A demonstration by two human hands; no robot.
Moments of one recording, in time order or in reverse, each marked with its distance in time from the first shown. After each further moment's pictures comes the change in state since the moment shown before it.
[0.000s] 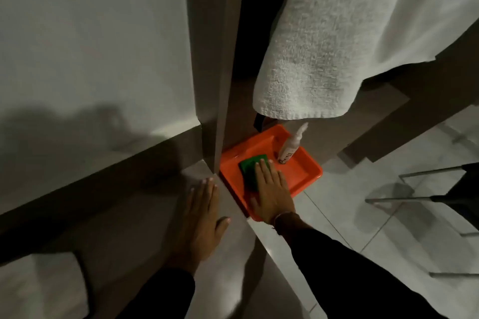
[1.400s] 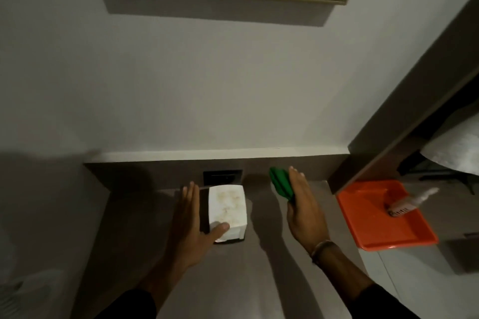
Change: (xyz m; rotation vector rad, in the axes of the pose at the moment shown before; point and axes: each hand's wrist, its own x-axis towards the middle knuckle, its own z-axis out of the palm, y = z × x) left_hand -0.299 -0.189 -0.122 -0.641 0.398 -0.640; right_hand -0.122 -0.289 -0.104 0.460 0.188 -0.432
